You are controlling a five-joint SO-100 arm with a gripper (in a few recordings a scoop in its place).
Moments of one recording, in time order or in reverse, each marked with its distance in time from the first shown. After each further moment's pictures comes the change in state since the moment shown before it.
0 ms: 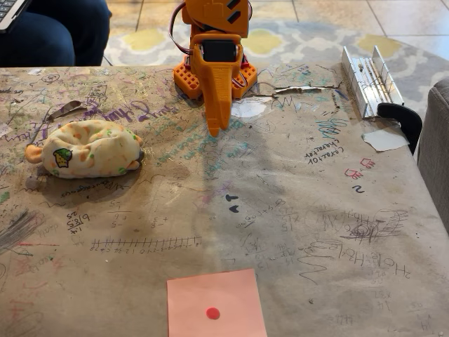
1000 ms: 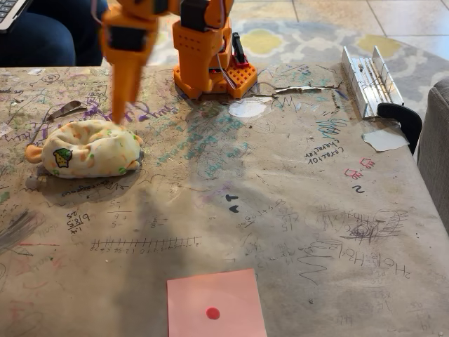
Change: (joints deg) arm 41.4 -63.6 -42.7 3.5 -28.7
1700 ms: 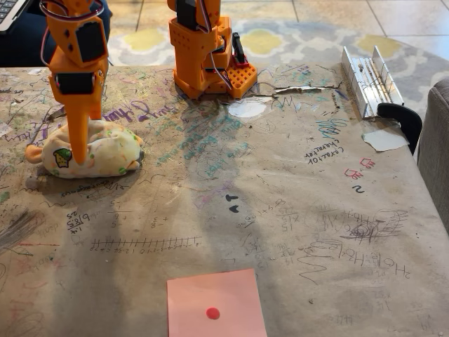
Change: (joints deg) arm 5.4 -34.5 -15.8 -3.4 -12.8
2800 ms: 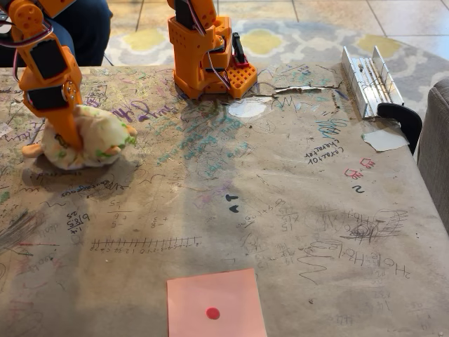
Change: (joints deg) arm 6.9 -20.0 -20.3 10.4 -4.0
